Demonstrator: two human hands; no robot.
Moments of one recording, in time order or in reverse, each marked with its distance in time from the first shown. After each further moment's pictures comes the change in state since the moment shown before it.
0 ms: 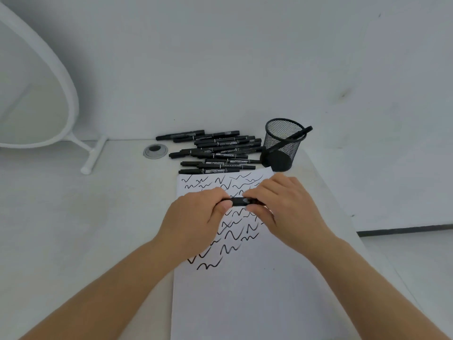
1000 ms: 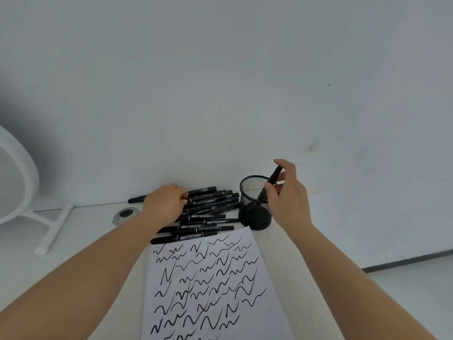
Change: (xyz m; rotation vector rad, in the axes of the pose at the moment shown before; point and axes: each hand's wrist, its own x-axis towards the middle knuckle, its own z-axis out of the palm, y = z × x) left_hand 0.189 -0.100 0.004 0.404 -0.042 -0.135; right_hand 0.074 0.121 0.015 0.415 0.350 0.725
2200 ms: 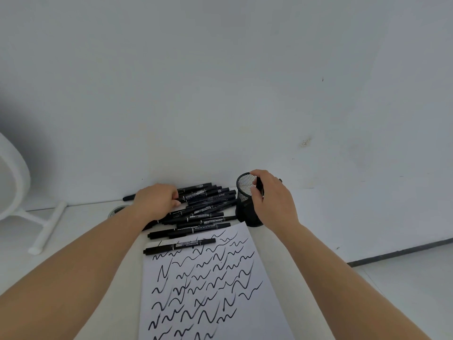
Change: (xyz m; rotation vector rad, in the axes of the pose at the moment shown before) left_hand 0.004 -0.011 -0.008 0.057 -0.139 -0.037; right_hand -0.011 0.001 0.013 -0.234 -0.108 -0.169
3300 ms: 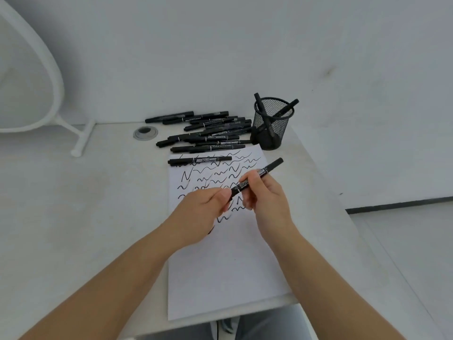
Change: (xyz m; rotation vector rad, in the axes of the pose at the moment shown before) left_hand -0.232 0.089 0.018 -1.007 -0.109 0.068; right_hand -0.158 -0.082 0.000 1.063 -0.113 0.533
